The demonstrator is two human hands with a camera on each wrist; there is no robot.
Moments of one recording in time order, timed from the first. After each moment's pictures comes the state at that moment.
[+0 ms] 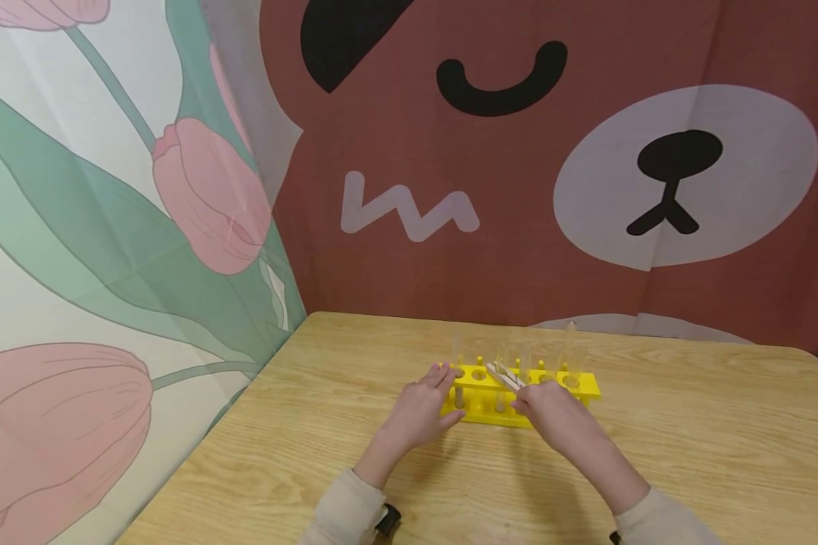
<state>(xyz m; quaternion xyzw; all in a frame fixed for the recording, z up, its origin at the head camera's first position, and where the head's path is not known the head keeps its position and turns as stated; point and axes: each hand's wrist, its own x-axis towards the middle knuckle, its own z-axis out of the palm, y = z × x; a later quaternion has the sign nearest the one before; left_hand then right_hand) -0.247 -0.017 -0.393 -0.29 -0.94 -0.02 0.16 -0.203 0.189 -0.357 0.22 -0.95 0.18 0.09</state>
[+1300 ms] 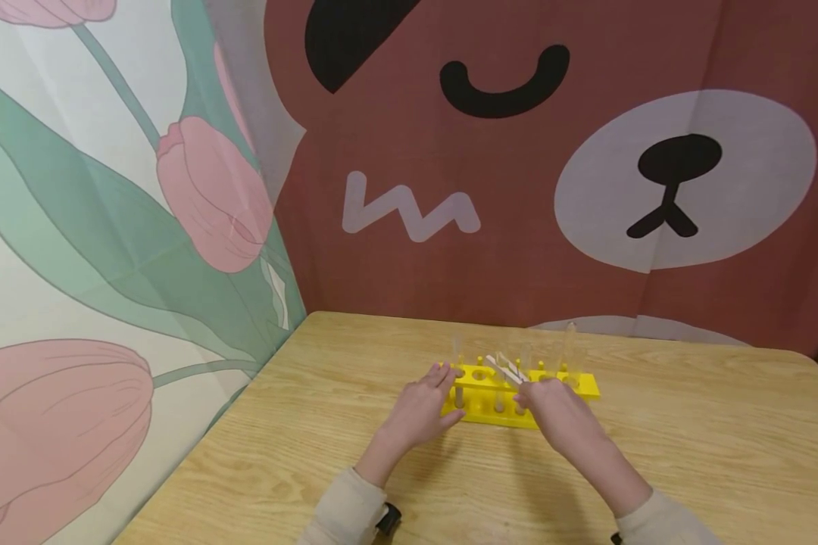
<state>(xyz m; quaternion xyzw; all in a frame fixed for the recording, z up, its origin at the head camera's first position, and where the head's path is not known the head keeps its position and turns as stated) -0.247 -0.017 -0.394 -0.29 -0.94 -0.02 0.15 -0.199 0.187 -0.352 0.21 -0.96 0.17 0.13</state>
